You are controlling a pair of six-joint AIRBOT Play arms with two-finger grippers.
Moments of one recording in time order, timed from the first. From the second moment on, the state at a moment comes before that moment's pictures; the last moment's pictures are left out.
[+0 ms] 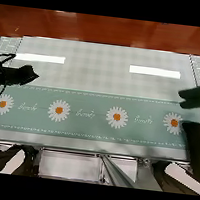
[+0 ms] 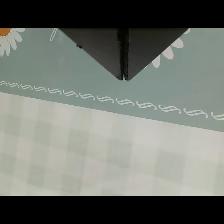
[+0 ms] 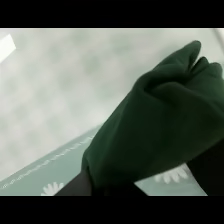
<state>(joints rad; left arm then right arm) 0.20 -0.86 0.81 1.05 -1.00 -1.48 -0.78 -1.20 1.83 -1.10 1.82 1.66</state>
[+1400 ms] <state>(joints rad) 0.20 -0.86 0.81 1.05 -1.00 -1.48 -0.38 -0.94 1.18 -1.07 1.16 1.61</state>
